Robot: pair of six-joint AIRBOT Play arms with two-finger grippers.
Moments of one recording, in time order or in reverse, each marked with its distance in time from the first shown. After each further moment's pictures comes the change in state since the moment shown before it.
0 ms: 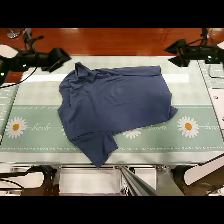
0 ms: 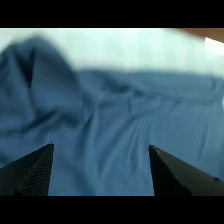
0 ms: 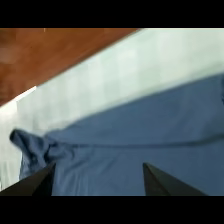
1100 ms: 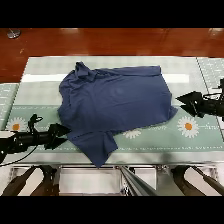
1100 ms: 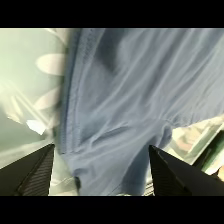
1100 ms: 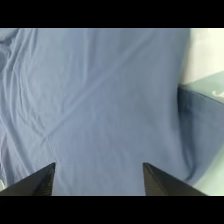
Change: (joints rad) left arm 0.369 0.583 -1.170 -0.132 -0.198 0.102; right arm -0.284 0.768 -1.095 -0.002 -0.003 -0.298
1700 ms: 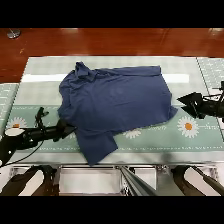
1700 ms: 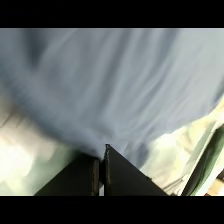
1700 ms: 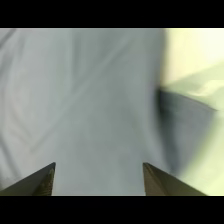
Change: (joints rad) left arm -0.214 0.004 0.018 -0.219 0.168 0.098; right arm -0.001 0.007 -0.012 -0.066 -0.058 0.072
